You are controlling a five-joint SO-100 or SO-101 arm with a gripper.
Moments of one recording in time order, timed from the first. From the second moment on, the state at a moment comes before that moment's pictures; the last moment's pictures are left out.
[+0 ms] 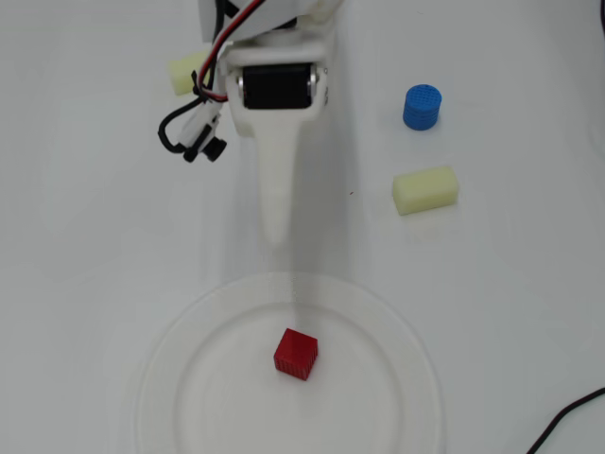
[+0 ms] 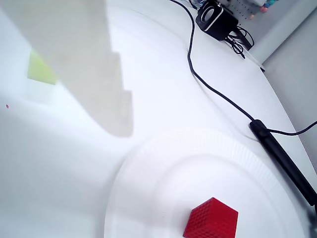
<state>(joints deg) 1.6 107.5 105.3 52.0 0.8</state>
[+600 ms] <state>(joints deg) -2.4 162.4 152.6 60.6 3.2</state>
